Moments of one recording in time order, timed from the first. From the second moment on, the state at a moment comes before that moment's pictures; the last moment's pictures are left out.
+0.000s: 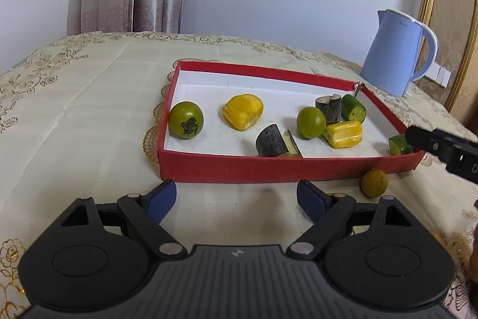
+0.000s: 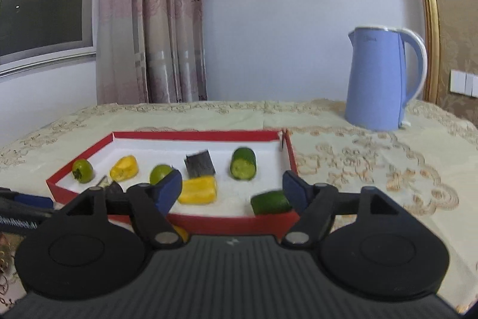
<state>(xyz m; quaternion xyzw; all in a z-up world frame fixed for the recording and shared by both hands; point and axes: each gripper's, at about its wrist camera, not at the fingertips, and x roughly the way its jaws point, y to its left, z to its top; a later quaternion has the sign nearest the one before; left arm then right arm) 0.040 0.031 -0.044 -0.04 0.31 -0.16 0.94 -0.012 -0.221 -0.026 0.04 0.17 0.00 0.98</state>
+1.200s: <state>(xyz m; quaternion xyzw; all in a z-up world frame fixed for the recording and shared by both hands) 0.017 -0.043 -0.044 0.07 0.32 -0.22 0.92 -0.017 -0.230 -0.026 0.08 0.15 -0.02 0.99</state>
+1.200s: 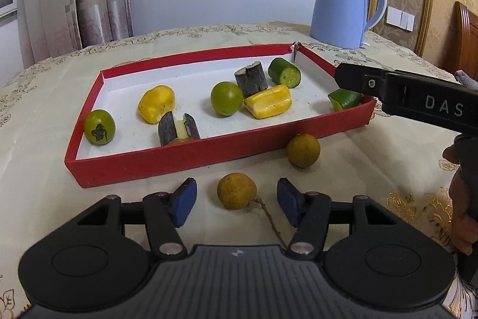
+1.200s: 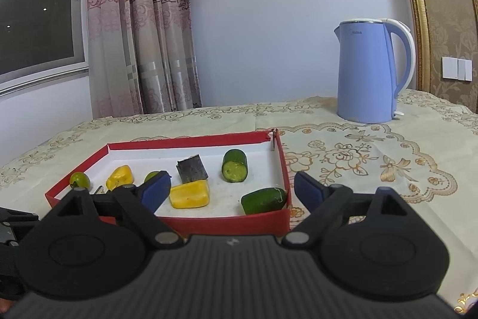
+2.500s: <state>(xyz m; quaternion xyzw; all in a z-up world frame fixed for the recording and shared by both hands) 0.019 -0.013 -0.043 0.03 0.31 -0.20 0.93 -0.010 -0.231 -0.031 0.09 0.19 0.00 0.98</state>
